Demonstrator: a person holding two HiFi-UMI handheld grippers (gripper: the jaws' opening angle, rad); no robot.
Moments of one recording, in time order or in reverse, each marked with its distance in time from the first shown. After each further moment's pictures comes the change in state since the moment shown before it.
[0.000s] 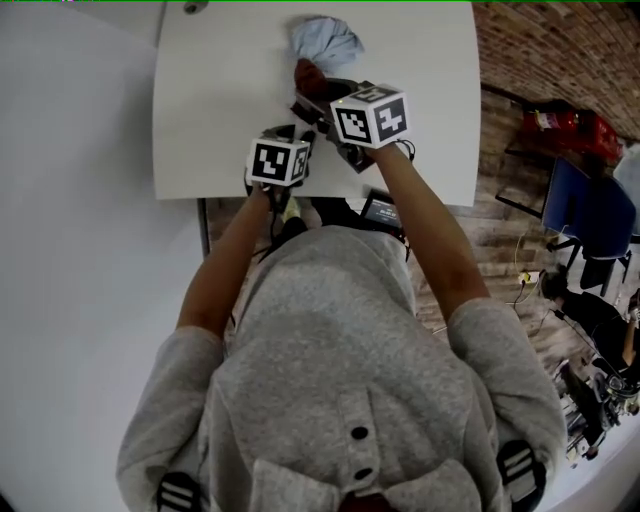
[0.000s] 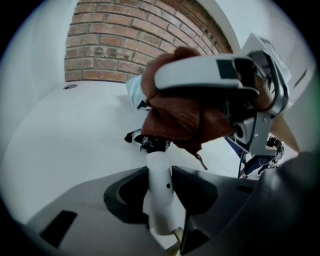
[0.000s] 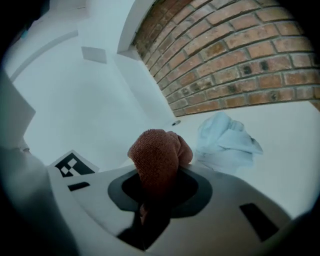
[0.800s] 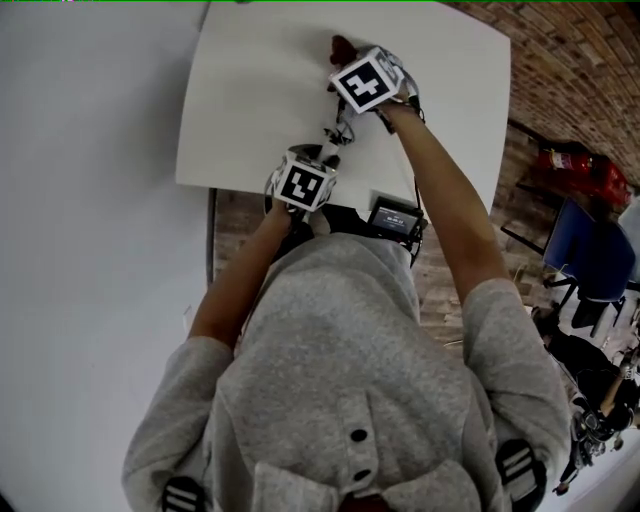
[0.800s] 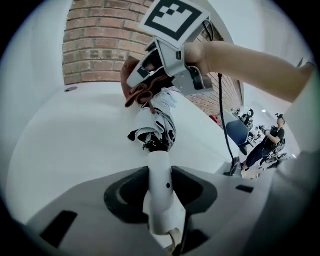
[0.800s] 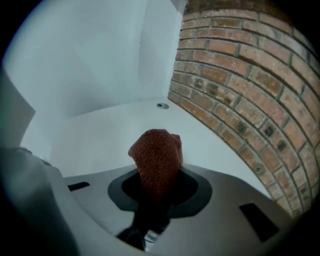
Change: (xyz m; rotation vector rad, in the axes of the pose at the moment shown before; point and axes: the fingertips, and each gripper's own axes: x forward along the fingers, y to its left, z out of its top) left arm -0.026 -0.021 -0.011 0.073 0.041 0.033; right arm 0.044 -0.070 0.047 -0.543 0.404 -0.366
